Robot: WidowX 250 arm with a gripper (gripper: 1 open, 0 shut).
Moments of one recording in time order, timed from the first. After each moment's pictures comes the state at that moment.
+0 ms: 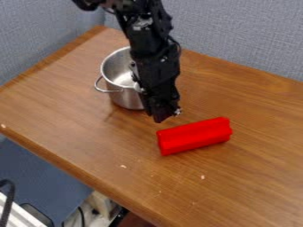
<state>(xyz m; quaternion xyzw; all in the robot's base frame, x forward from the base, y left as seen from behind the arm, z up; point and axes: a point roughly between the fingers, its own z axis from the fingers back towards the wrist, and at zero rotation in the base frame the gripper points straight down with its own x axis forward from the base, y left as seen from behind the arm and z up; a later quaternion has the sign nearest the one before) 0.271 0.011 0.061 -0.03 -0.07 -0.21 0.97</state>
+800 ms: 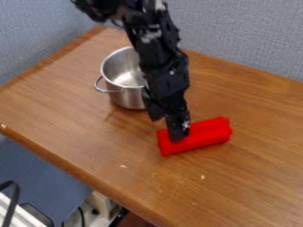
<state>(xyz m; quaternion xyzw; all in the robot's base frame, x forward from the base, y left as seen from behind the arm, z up) 0.272 -0.009 0.043 -0.07 -0.06 -0.25 0.96</state>
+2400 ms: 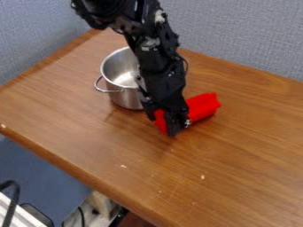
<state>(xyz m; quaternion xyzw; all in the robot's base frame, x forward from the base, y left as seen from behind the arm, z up) 0.279 0.003 0.039 -0.03 -0.09 -0.15 0.98</state>
